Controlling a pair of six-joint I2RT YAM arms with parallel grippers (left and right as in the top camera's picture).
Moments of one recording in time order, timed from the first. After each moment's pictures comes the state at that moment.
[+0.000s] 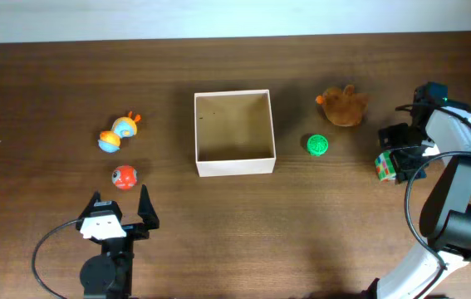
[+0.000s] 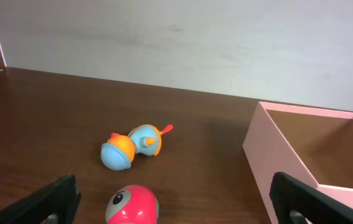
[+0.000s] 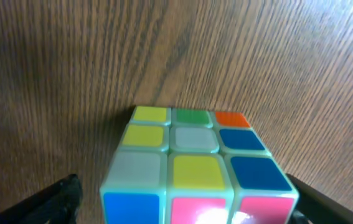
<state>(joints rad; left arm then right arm) -0.03 0.01 0.01 -0.07 -0.10 -0.13 -0.33 1.99 1.40 -0.96 0.00 1.07</state>
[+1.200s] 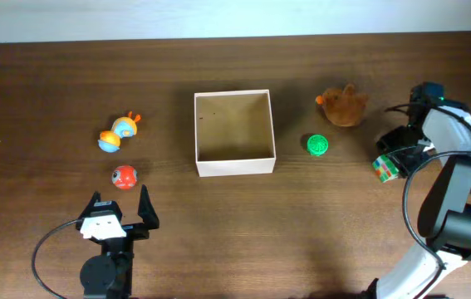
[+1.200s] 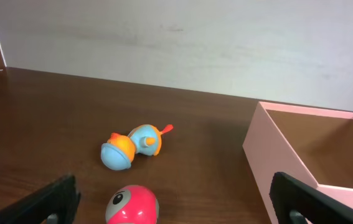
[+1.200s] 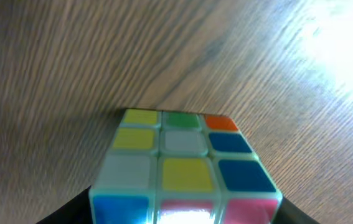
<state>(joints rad) -0.03 0.01 0.01 -0.07 -0.10 -0.13 -0.29 1.99 1.40 -0.98 0.05 0.76</state>
